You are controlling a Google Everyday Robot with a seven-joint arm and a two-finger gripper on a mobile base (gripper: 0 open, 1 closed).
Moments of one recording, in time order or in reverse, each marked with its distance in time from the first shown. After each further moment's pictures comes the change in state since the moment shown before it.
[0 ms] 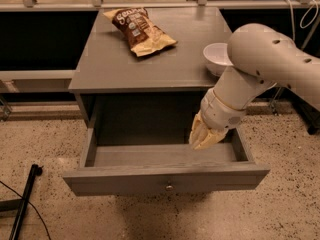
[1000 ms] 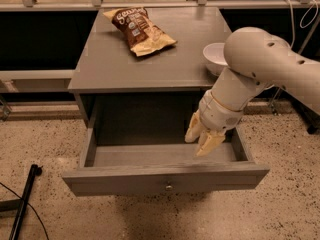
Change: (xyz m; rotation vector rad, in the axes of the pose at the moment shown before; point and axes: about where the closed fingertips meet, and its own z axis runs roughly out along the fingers) arm 0.002 -0.001 0.006 -0.009 0.004 0.001
